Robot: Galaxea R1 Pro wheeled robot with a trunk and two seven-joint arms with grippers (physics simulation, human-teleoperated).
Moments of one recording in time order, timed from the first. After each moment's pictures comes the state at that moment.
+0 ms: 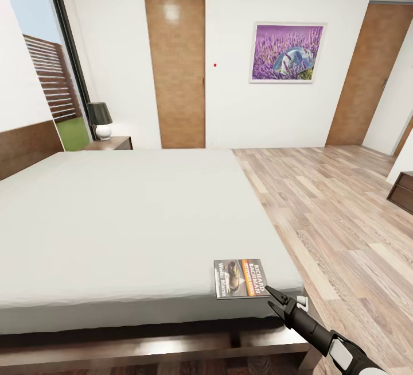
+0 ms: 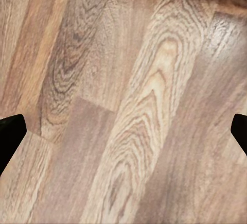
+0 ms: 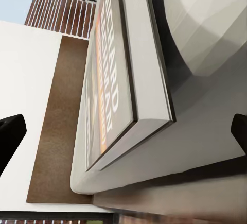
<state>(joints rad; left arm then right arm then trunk) -0.14 0.51 -0.41 0.00 0.83 -0.20 -0.15 -0.56 -0.15 -0.73 -0.20 -0.07 0.40 1.18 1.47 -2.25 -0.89</state>
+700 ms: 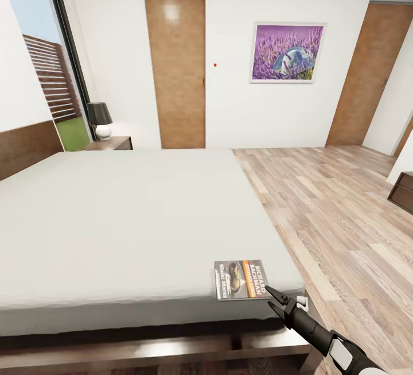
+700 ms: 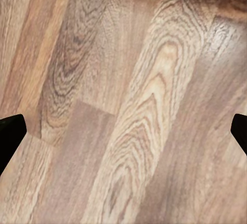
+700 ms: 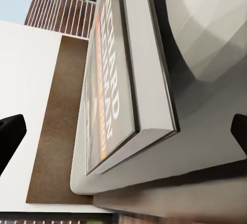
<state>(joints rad) -0.14 0.51 -0.41 0.00 0.83 -0.20 -0.15 -0.56 -0.14 -0.73 -0.20 -0.07 0.40 1.18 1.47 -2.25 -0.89</state>
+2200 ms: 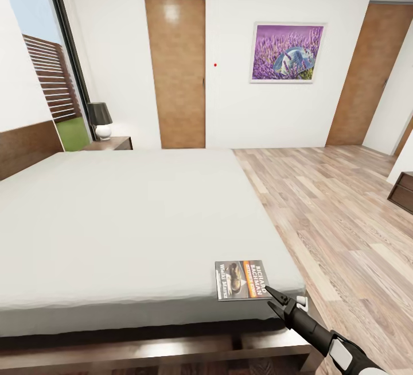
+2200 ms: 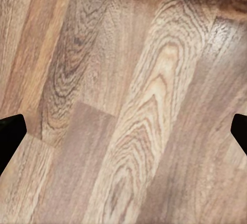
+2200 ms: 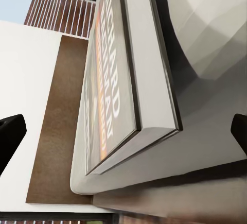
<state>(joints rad) -0.14 0.51 -0.41 0.00 0.83 -0.20 -0.15 -0.56 -0.15 -0.73 -0.20 -0.07 0.40 1.18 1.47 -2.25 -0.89</state>
